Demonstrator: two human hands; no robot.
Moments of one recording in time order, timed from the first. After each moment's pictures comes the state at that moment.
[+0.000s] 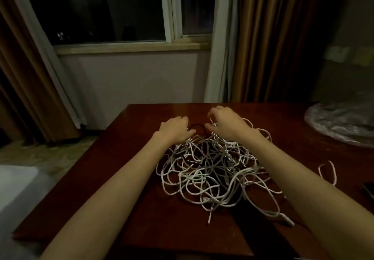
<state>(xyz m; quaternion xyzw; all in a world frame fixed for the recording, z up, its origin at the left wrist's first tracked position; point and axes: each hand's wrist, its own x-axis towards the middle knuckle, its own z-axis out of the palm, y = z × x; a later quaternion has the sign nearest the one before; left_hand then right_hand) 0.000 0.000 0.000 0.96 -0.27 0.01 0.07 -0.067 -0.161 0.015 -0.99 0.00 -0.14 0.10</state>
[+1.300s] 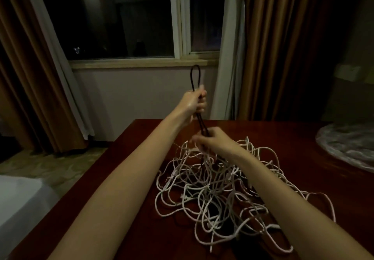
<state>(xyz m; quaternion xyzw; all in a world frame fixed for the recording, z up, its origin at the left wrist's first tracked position) 0.014 -0.034 0.093 0.64 -0.24 -0.11 0.73 -0.067 -0.129 0.028 -0.83 -0.07 -0.03 0.55</state>
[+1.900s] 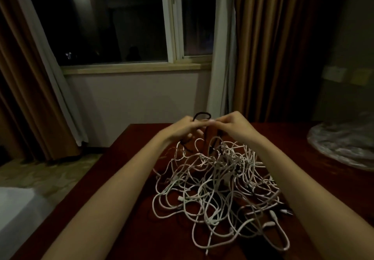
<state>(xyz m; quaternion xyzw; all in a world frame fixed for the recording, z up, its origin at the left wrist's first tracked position) 0.006 -0.013 0.065 0.82 -0.30 -0.18 0.45 -0.066 -0.182 0.056 -0.88 -0.04 -0.17 0.45</state>
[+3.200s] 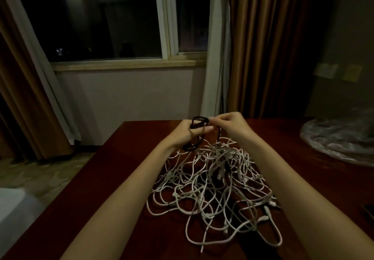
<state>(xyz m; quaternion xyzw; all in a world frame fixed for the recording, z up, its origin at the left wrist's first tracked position) -0.004 -0.027 0.035 0.76 -0.36 -0.11 0.54 -0.066 -0.182 0.042 -0.80 0.02 -0.17 0.57</state>
